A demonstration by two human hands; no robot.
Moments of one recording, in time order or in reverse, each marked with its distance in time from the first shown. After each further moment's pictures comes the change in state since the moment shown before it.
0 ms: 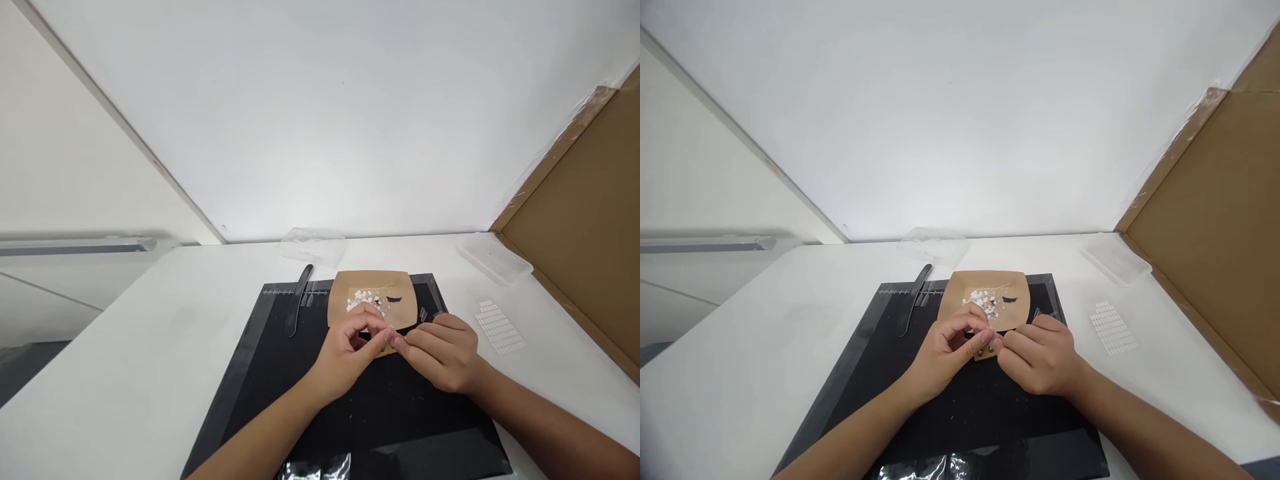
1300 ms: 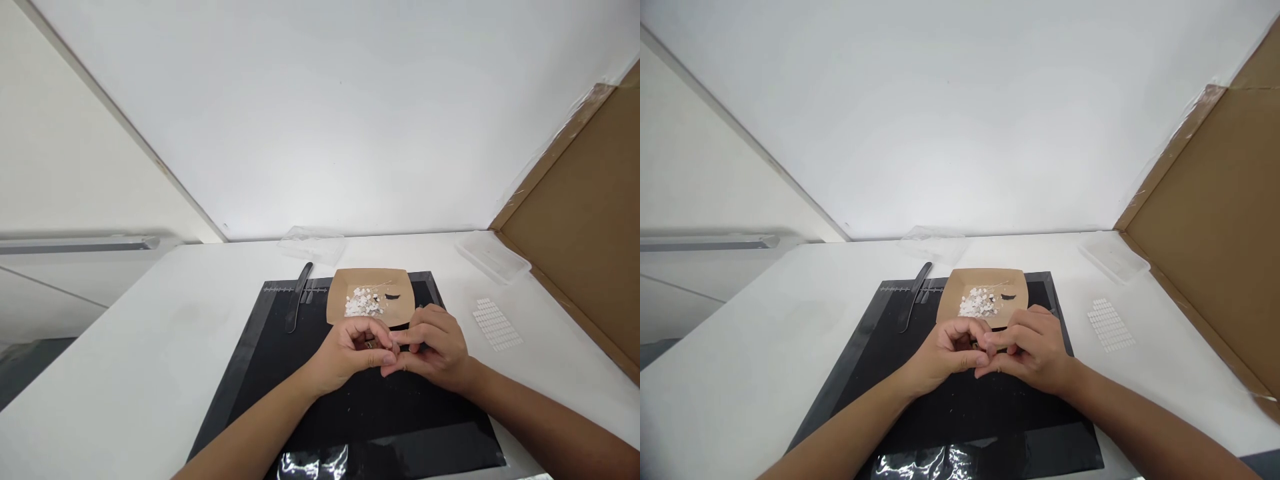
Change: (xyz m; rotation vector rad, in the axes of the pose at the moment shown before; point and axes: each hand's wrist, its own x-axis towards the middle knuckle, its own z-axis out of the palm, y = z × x) left_hand -0.002 -0.007 -0.003 -0.435 -0.221 -0.200; right_hand -0.004 -0.006 0.011 0.492 0.133 0.382
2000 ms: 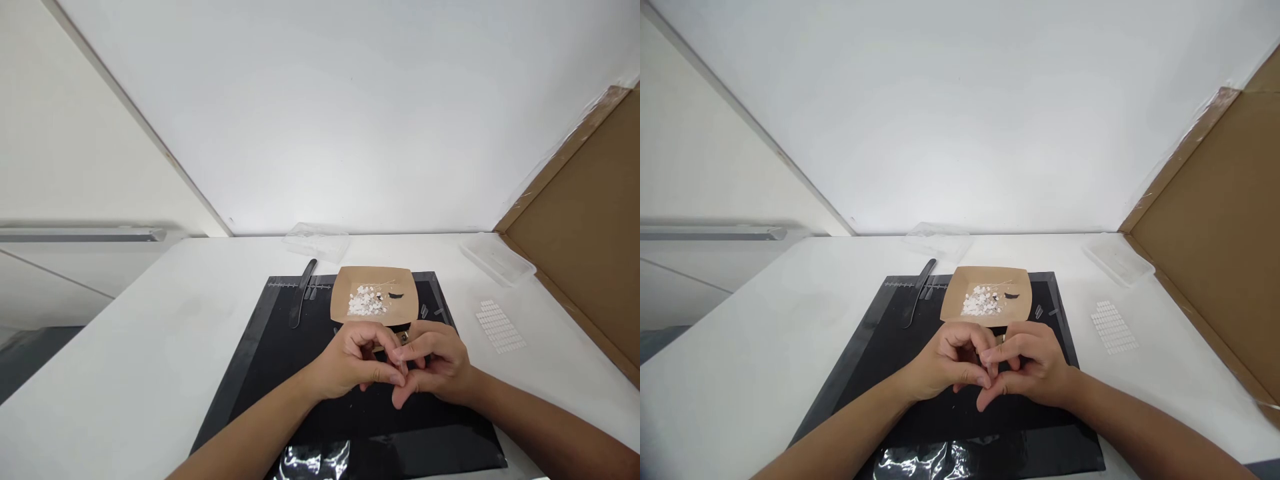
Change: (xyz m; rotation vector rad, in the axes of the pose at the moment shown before) left_hand -0.005 0.007 0.008 -0.068 -0.143 0.002; right_hand -0.014 -0.003 0.005 0.395 -0.069 0.102
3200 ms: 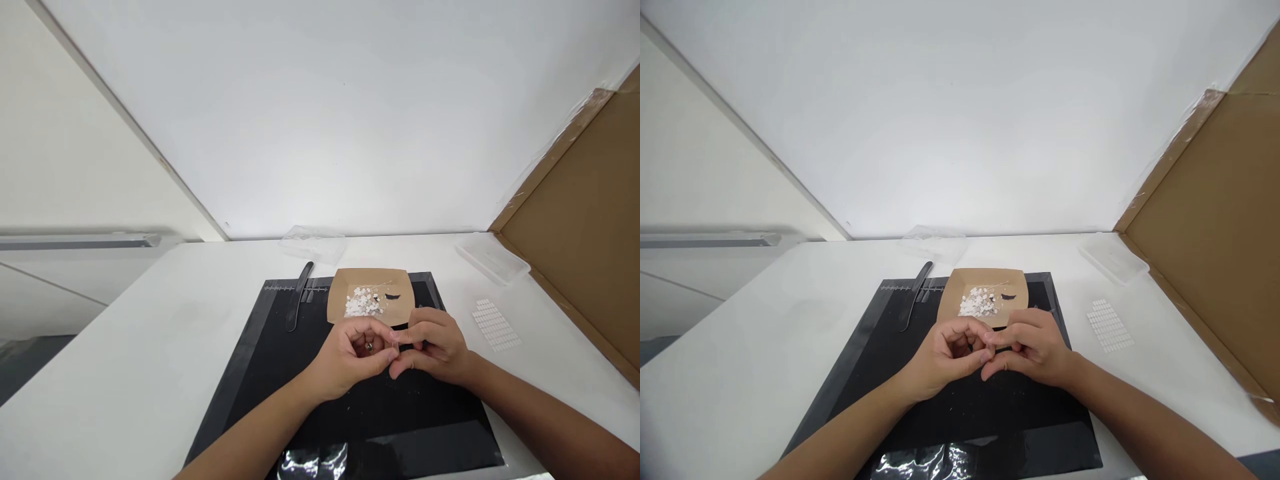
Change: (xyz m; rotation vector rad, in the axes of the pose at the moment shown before) left_hand -0.002 -0.003 0.001 0.222 0.190 0.032; right_hand 0.011 0.011 -0.014 -0.201 -0.046 -0.097
